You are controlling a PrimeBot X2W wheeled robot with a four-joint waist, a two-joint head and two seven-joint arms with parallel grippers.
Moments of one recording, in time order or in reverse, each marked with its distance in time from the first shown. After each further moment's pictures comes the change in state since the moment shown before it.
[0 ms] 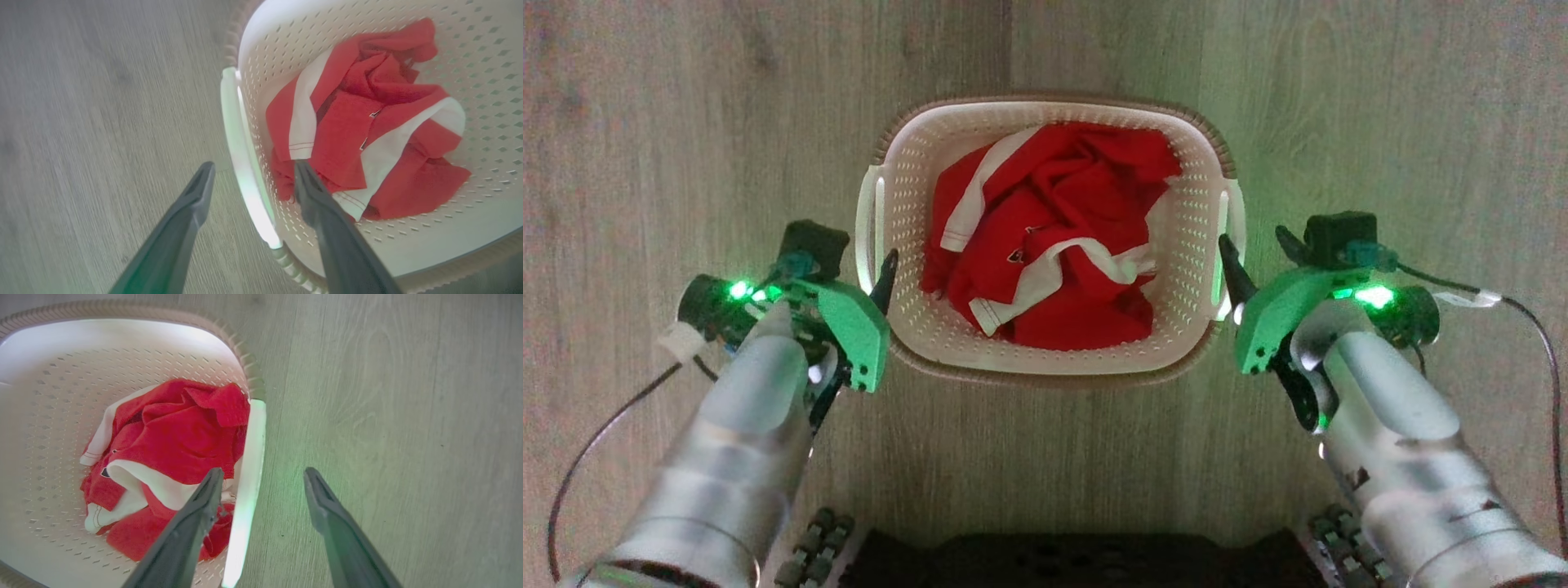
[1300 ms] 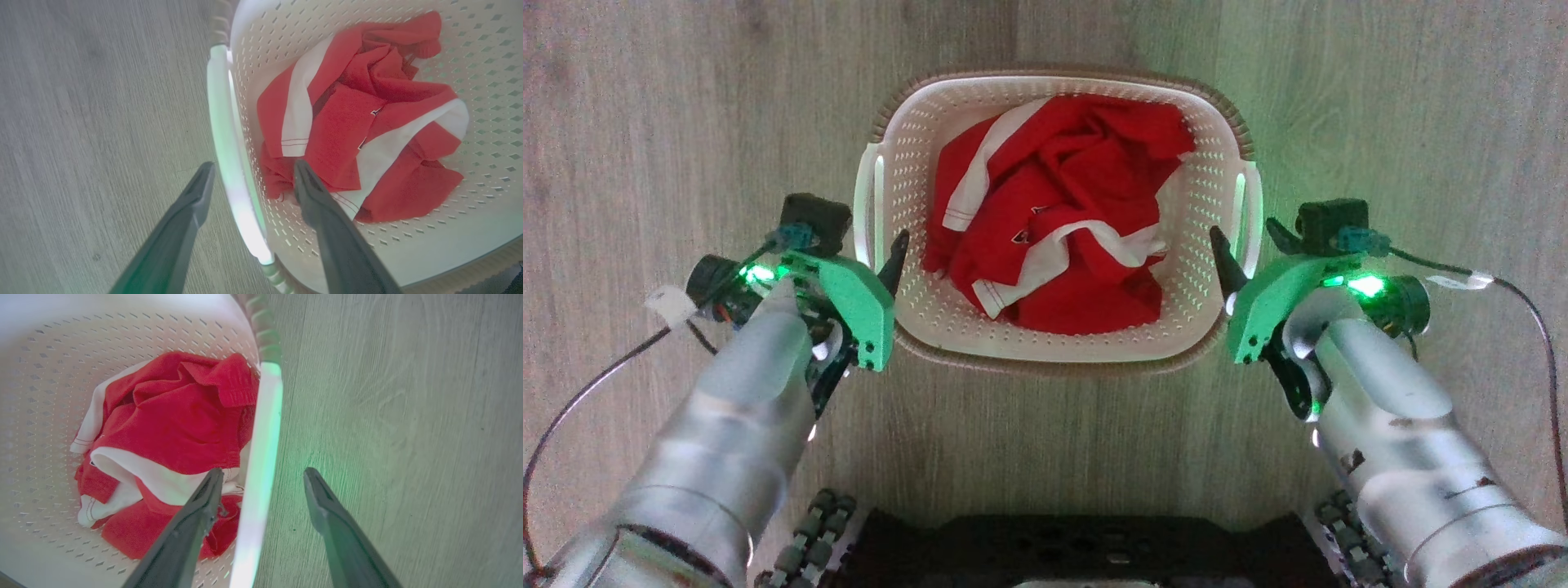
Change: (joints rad) left arm -0.089 0.019 -0.302 0.040 -0.347 0.000 0.000; right arm -0.079 -0.003 0.096 0.102 0.099 0.000 -0.030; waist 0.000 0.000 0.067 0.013
